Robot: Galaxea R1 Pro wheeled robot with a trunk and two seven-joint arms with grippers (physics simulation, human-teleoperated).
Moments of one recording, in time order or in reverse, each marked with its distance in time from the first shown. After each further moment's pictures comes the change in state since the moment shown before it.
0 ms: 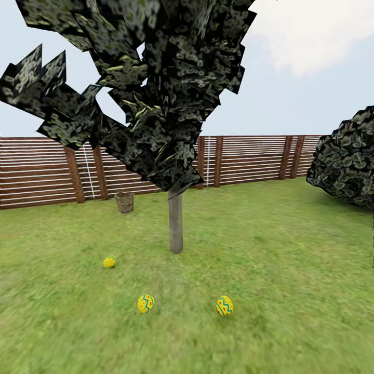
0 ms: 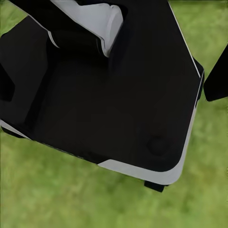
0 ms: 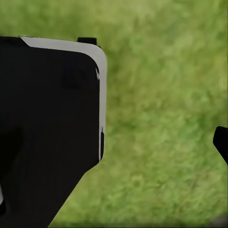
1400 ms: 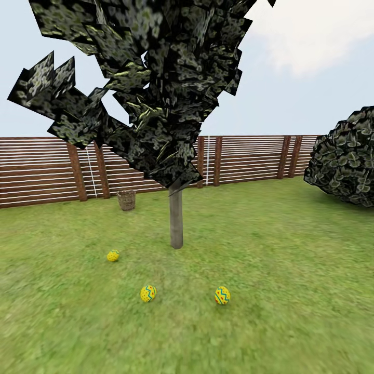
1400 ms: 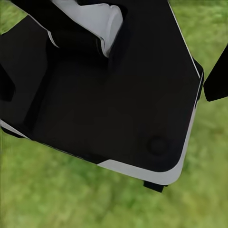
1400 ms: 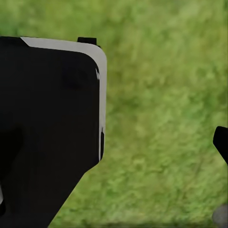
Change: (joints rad) left arm 0.000 -0.002 0.000 -0.001 0.001 0.001 0.004; right arm 0.000 0.000 0.000 0.000 0.000 0.000 0.000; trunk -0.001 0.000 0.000
